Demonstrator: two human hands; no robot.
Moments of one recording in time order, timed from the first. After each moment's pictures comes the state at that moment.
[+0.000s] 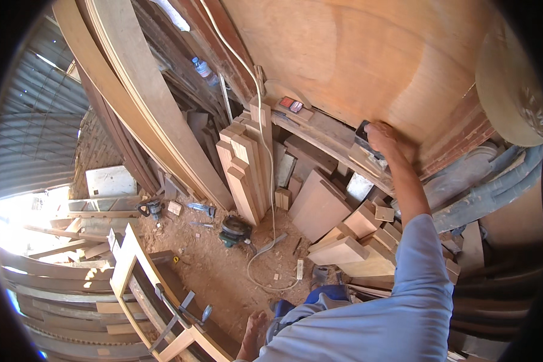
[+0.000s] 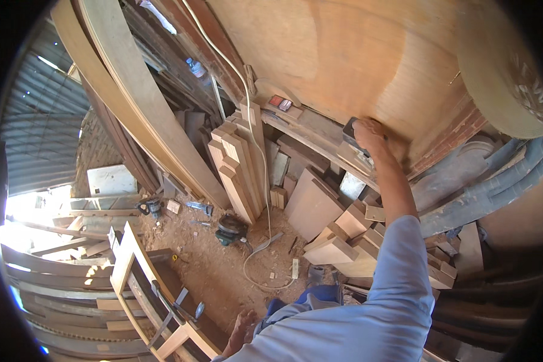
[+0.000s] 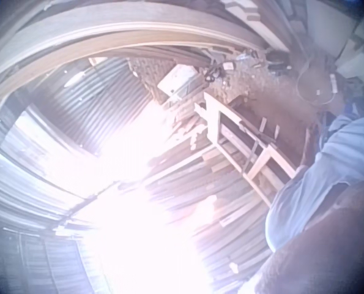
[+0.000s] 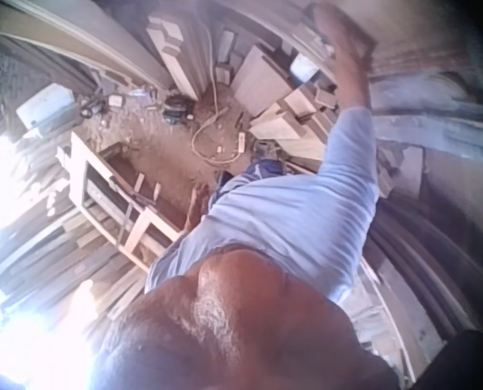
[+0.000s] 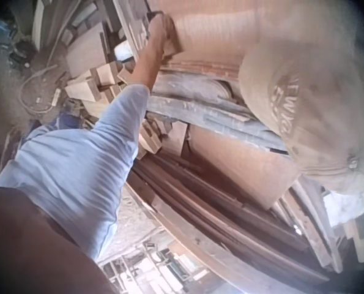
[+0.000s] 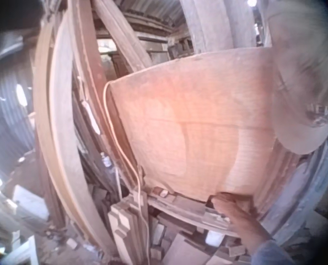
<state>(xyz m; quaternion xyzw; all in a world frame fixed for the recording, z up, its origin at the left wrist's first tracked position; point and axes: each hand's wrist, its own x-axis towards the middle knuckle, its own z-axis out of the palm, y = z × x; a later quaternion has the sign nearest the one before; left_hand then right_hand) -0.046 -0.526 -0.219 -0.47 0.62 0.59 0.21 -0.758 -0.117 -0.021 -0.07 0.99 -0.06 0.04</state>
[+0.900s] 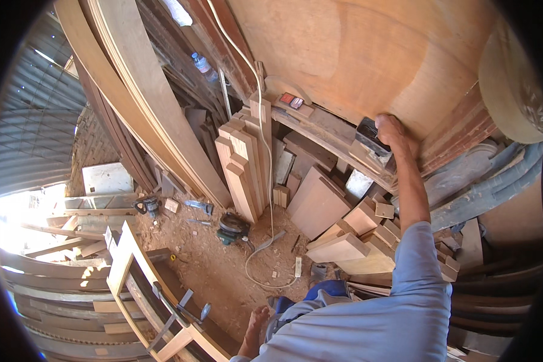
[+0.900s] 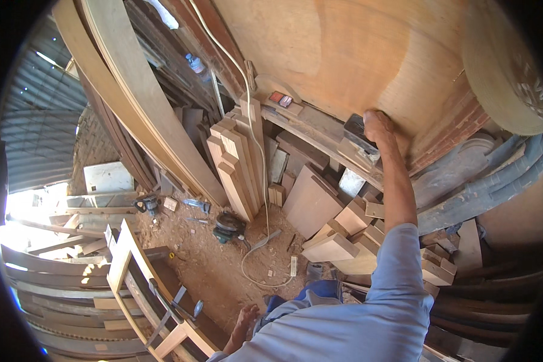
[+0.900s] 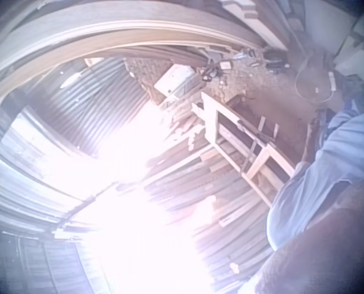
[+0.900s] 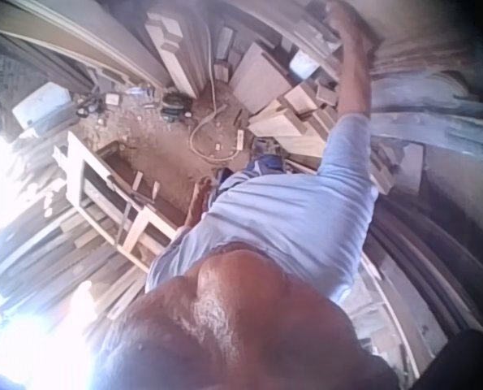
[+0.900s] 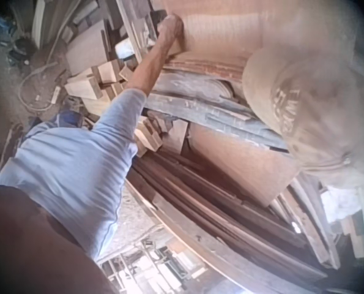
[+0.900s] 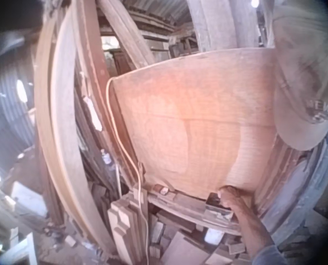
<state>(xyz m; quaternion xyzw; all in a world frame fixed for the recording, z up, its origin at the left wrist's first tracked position) -0.057 -0.525 -0.237 -0.46 0.63 0.58 0.23 -0.755 -0.107 0.009 0.01 0.99 -0.09 0.06</state>
